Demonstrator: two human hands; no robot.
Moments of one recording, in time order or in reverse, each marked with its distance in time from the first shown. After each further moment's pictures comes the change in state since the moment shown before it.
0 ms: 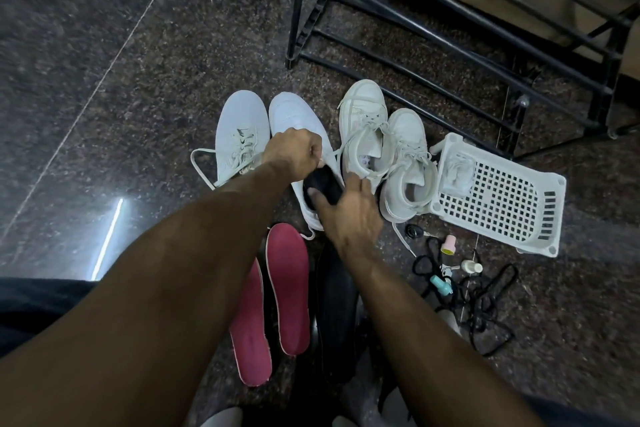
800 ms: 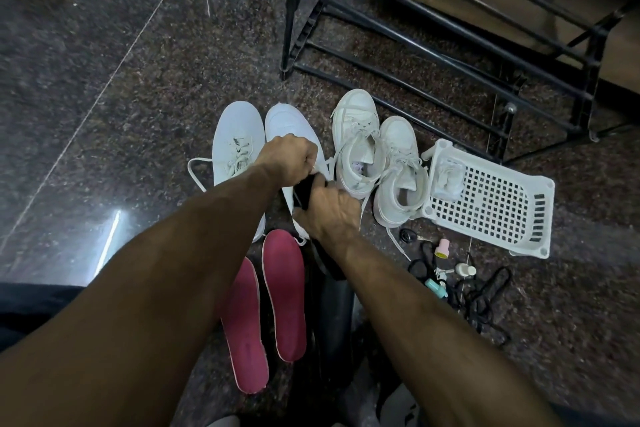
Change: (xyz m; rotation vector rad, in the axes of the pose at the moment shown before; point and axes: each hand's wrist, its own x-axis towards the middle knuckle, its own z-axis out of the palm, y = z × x) left_hand 0.003 -0.002 -0.006 0.147 -0.034 0.150; right_hand 0.010 -0.024 -0.007 -0.276 -0.187 -0.276
